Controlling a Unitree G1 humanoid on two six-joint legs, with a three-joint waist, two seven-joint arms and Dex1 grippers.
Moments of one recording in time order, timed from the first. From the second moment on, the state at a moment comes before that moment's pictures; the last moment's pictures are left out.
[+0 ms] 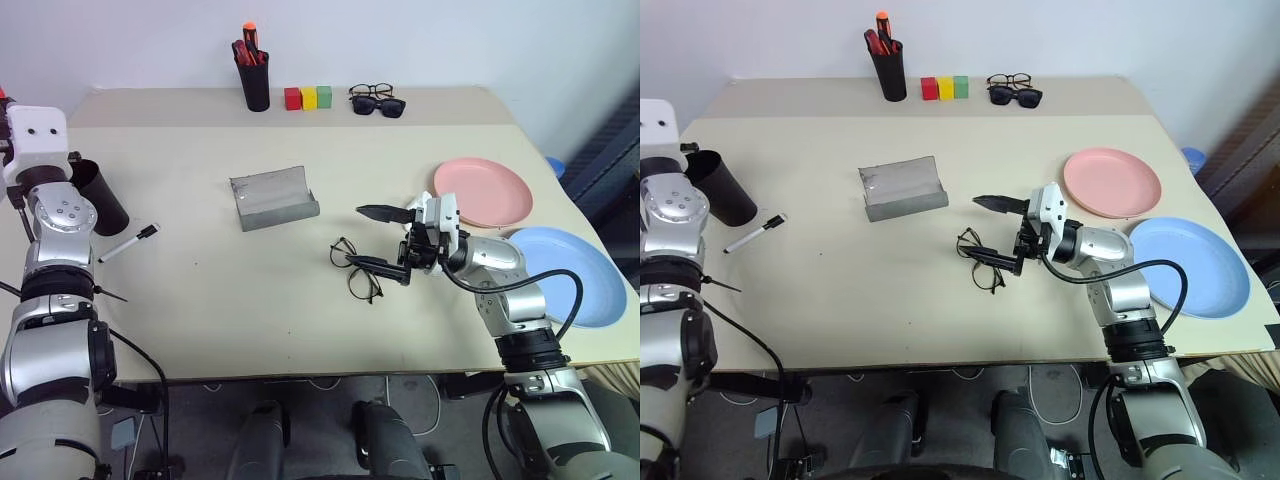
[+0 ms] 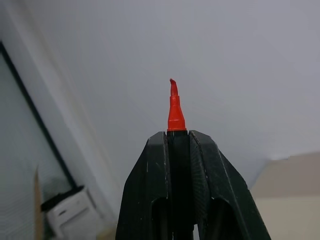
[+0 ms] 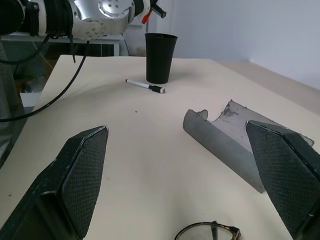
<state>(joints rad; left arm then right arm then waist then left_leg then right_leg) -0.96 0.72 0.18 1.09 0.28 -0.41 0.51 -0.52 -0.44 0.03 0.16 0.44 0.03 1.19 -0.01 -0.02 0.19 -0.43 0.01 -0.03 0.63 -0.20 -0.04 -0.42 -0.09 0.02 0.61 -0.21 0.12</state>
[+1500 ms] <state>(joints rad) -0.64 0.73 0.02 0.34 -0.10 -0.07 -0.33 -0.51 -0.46 0.02 0.12 0.44 0.06 1.14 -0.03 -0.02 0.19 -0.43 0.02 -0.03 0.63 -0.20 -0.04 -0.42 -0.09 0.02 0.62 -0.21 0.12</state>
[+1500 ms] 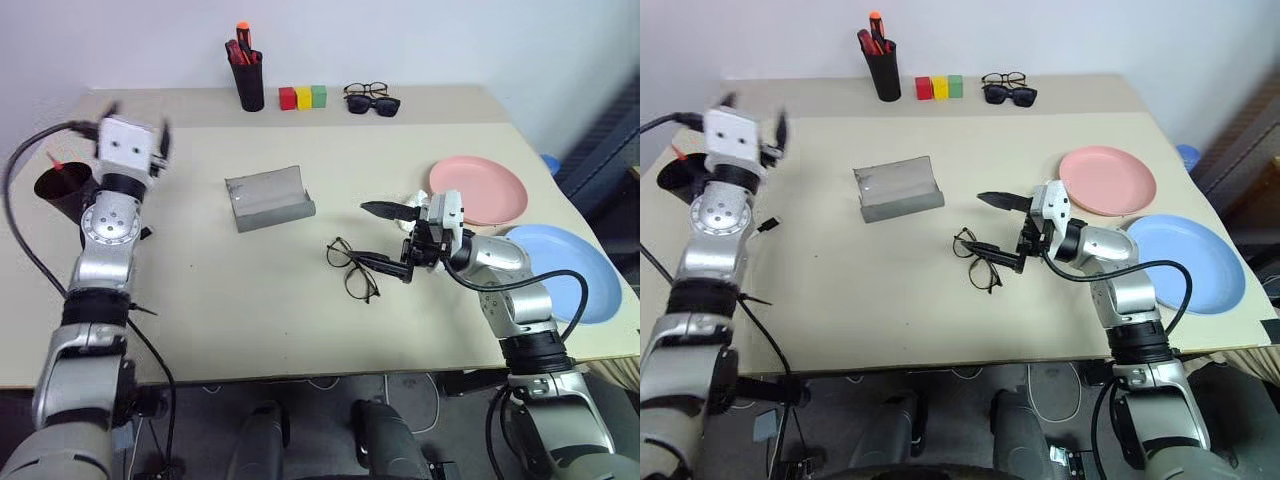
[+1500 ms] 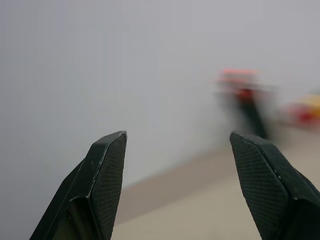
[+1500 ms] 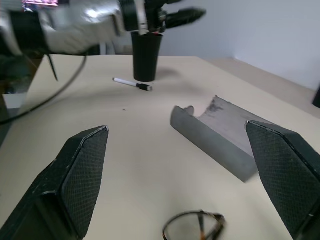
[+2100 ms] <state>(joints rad) -0.86 1.08 -0.26 0.55 -0.01 0.56 -1.15 -0.51 -0.41 0.03 0.16 0.43 0.03 1.12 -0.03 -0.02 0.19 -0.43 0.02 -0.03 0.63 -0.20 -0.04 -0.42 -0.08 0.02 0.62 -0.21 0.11</state>
